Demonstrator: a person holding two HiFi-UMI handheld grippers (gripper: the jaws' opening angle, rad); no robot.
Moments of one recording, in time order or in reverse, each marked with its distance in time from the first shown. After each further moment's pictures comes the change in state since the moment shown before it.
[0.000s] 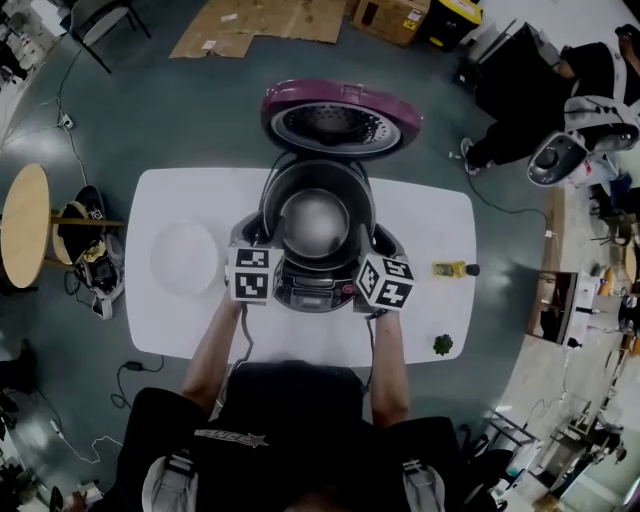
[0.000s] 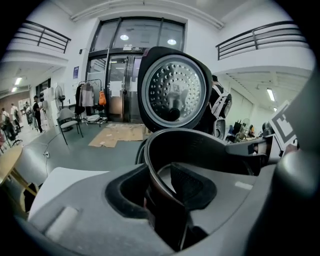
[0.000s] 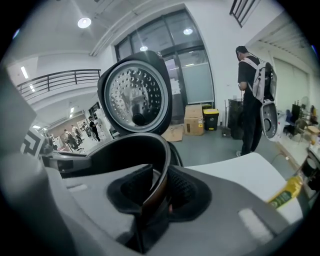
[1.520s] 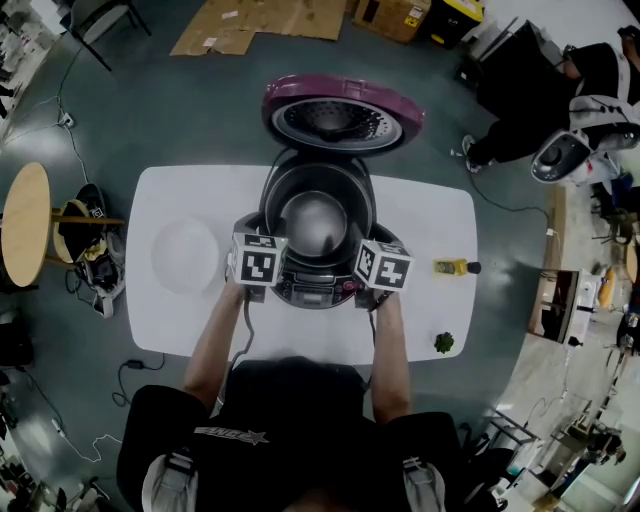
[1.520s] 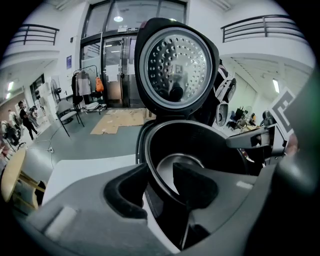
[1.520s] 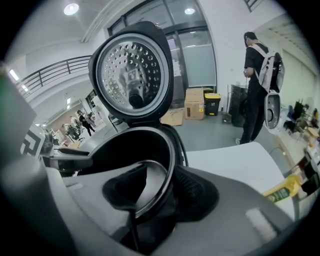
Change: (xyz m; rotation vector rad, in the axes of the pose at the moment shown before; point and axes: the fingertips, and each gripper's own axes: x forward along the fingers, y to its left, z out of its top) left arm 0.014 0.005 -0.028 0.033 0.209 0.009; right arm 0.018 0.001 -0.026 0.007 0.208 -0.010
